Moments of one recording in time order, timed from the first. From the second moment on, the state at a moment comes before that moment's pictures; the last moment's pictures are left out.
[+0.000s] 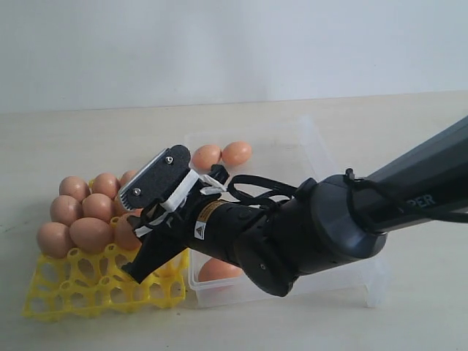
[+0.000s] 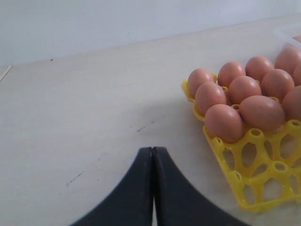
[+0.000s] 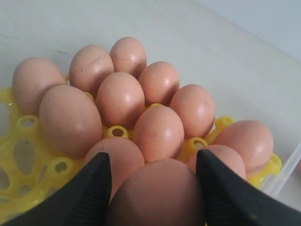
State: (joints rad) left arm -0.05 0.01 0.00 0.09 0.38 0.03; right arm 0.90 2.03 -0.96 0.10 -0.53 -0.26
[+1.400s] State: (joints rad) left arm -0.05 0.01 0.00 0.09 0.38 0.03; right arm 0.90 2.03 -0.97 0.12 -0.55 -0.31
